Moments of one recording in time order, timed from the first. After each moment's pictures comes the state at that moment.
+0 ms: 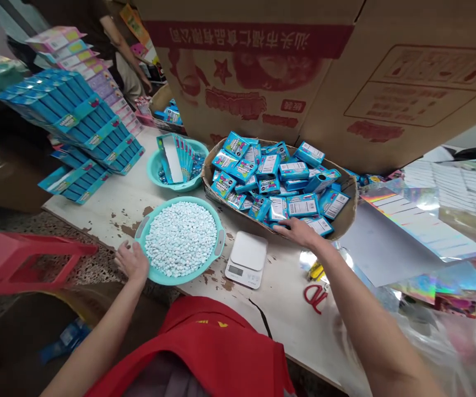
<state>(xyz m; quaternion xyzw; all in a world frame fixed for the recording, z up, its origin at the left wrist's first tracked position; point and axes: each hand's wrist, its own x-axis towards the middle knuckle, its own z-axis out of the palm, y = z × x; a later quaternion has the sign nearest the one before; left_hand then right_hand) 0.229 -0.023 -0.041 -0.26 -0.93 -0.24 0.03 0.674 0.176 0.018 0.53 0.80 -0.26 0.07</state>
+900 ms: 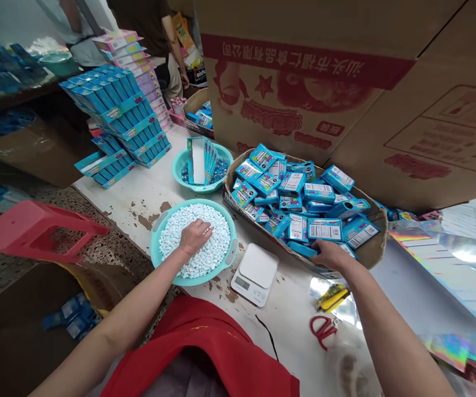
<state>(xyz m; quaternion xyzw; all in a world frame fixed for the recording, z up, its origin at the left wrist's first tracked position) 0.302 0.066 -0.024 -0.63 -0.76 -0.15 -0.03 0.685 0.202 0.024 0.56 0.78 -0.21 0.19</state>
